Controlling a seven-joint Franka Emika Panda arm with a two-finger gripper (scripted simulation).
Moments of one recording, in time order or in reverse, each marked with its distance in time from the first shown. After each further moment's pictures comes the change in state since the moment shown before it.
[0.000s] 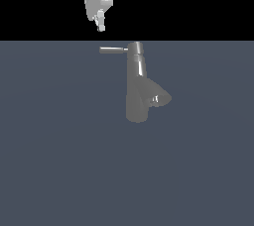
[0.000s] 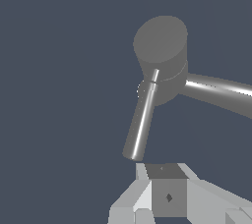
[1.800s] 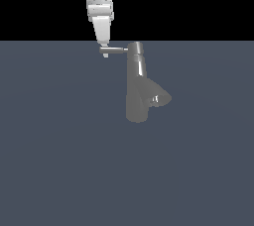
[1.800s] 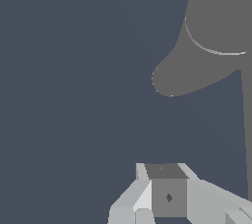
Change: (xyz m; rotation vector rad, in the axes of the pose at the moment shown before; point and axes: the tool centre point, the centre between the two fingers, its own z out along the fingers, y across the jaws) arm 0.014 -0.051 0.083 -0.010 -0.057 0.284
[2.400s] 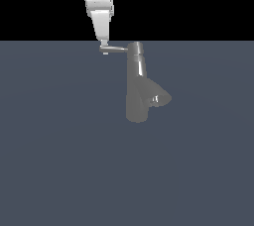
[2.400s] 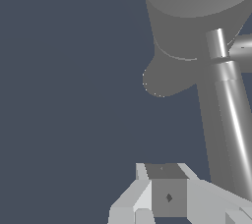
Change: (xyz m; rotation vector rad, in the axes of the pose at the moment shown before) arm 0.001 0.023 -0.010 0.004 -0.001 0.000
